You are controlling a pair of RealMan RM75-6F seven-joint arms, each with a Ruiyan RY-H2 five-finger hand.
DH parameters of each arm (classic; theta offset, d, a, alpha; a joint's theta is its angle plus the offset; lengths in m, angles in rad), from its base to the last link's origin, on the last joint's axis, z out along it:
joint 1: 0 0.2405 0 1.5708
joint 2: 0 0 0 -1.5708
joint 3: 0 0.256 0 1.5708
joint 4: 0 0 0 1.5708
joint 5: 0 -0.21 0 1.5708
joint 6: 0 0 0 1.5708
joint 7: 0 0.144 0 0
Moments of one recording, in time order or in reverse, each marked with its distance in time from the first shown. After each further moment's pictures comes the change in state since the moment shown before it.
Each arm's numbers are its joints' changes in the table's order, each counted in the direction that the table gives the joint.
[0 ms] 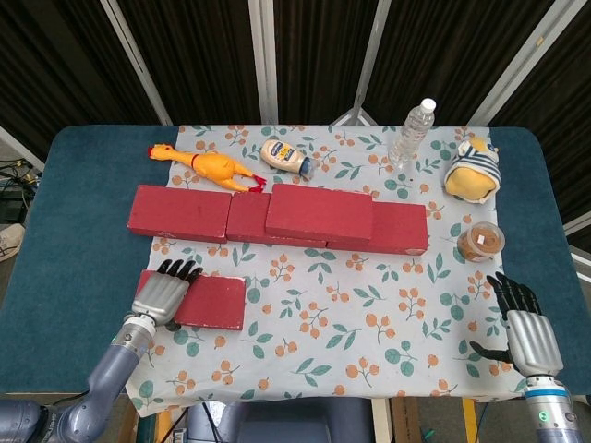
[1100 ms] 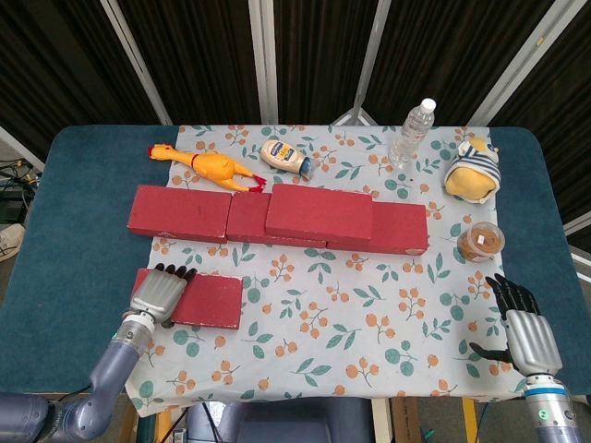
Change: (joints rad) left arm -0.053 0.024 0.058 -0.053 0.007 0.045 0.047; right arm 0.033 -0.015 -0.031 0.015 -0.047 -0.010 0.003
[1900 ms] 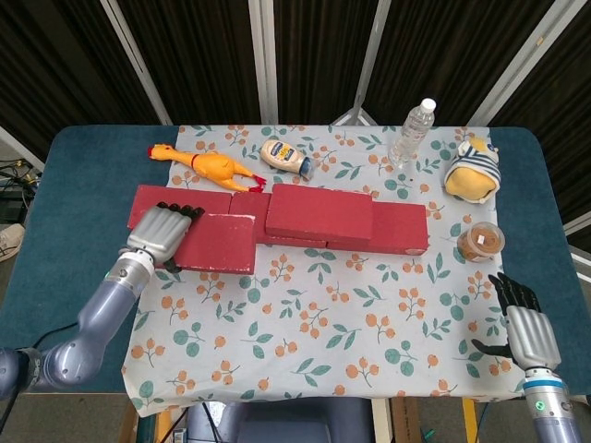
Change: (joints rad) left arm -0.271 -0.329 -0.232 0.055 0.339 -0.258 -0.014; right arm 0.035 0.024 0.014 -0.021 -0.105 -0.032 -0.050
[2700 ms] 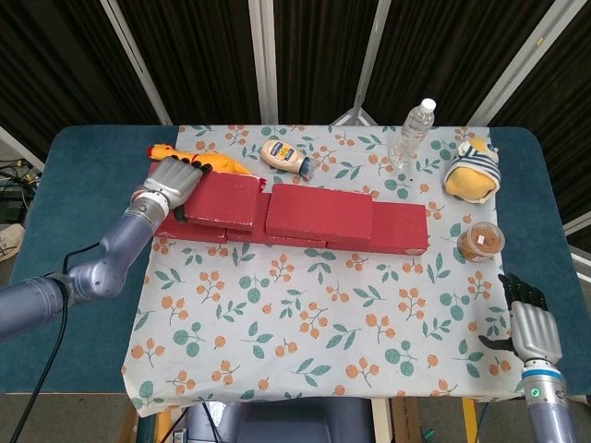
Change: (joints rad) left arm -0.201 0.165 0.095 -0.583 -0.019 -0.374 -0.107; right arm 0.045 0.046 0.025 -0.027 -0.194 -0.036 -0.131
